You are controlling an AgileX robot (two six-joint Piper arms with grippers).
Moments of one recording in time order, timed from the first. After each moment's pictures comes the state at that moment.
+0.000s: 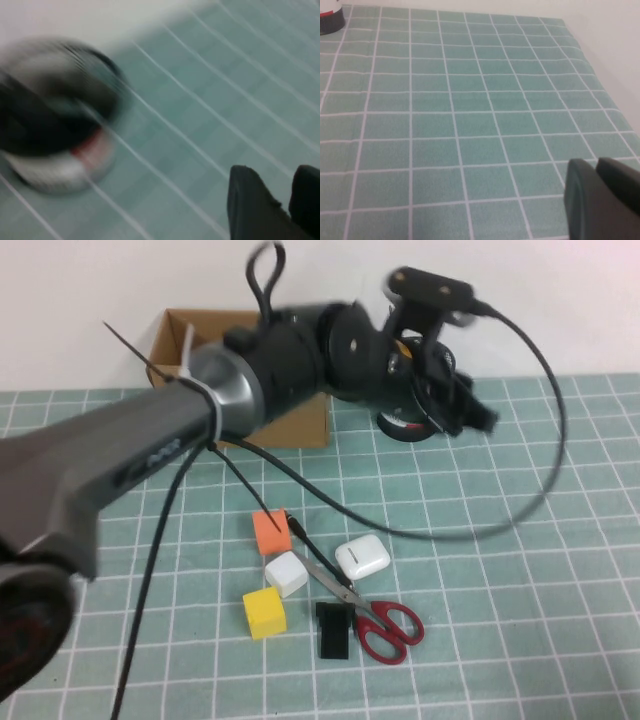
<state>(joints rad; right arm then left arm) -0.12 -0.01 0.03 -0.02 0.38 -0.06 -0.72 2.09 -1.83 -0.40 0.53 0.39</state>
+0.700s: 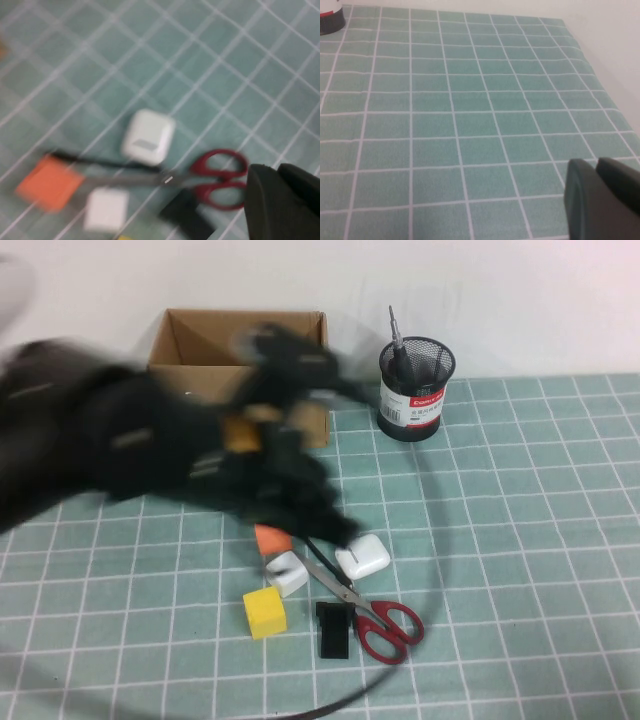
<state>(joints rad) -0.12 -0.01 0.03 -0.02 0.38 -0.06 -0.74 1.44 -1.19 -0.18 0.68 0.22</state>
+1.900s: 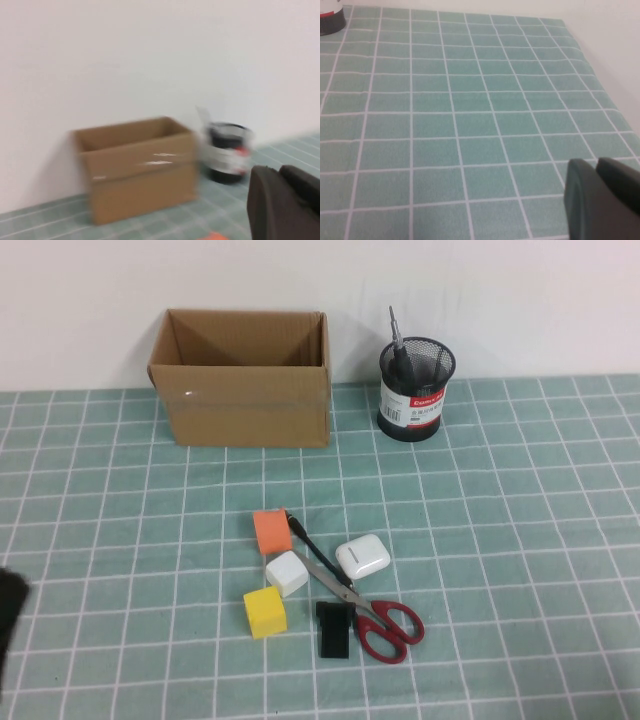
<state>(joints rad) -0.12 -0.01 0.03 -0.02 0.38 -0.06 -0.48 0.23 -0.12 -0.11 -0.13 0.18</state>
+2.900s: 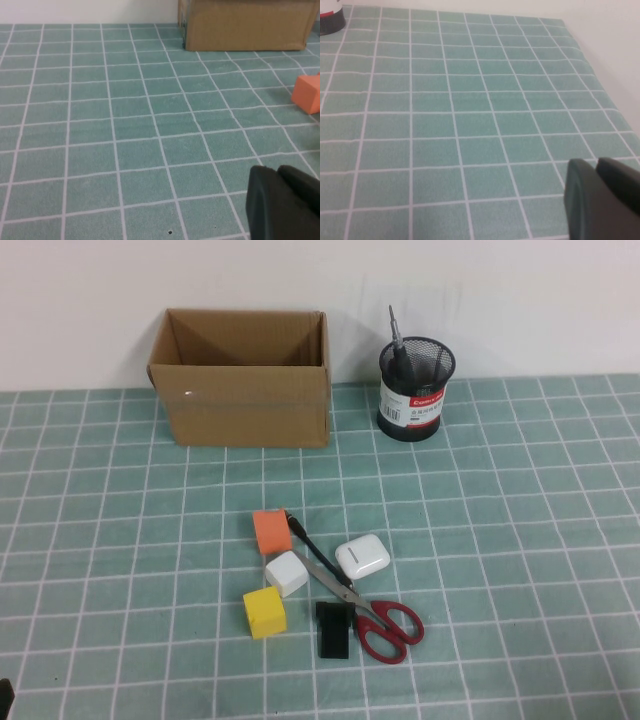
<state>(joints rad) -0.12 -0.01 0.03 -0.02 0.38 -0.06 -0.17 -0.01 0.03 -0.08 0.35 0.08</state>
